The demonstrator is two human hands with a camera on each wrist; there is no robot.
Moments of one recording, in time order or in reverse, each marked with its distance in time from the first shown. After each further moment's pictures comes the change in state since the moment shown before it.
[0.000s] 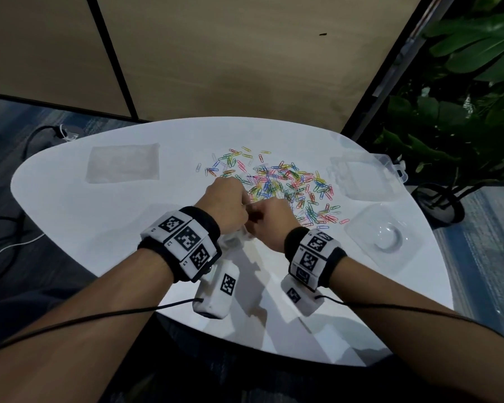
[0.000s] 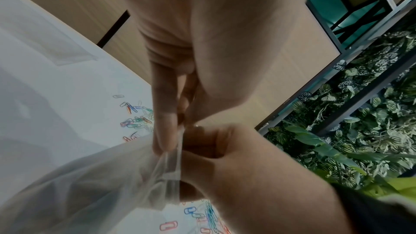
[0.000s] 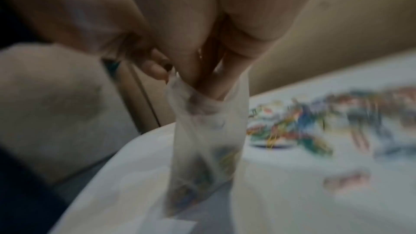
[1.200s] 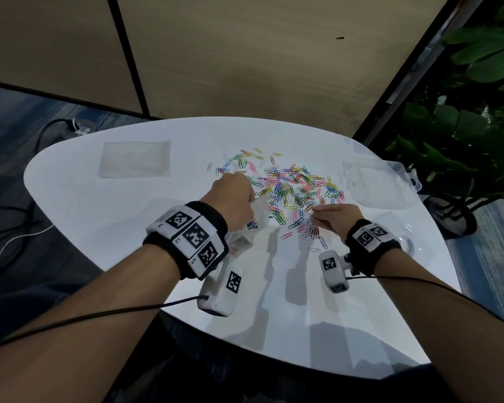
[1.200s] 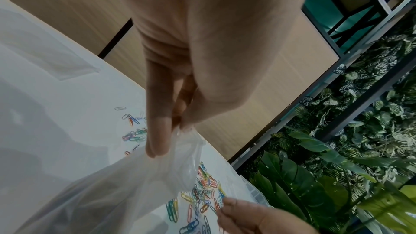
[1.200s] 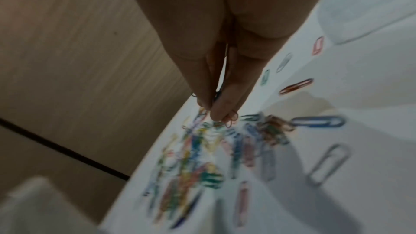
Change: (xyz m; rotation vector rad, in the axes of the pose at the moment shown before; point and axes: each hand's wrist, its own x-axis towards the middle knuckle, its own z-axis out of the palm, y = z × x) left_hand -0.003 -0.003 -0.016 0.077 -0.030 0.004; right_hand 0.023 0.125 -0.050 0.740 0.225 0.653
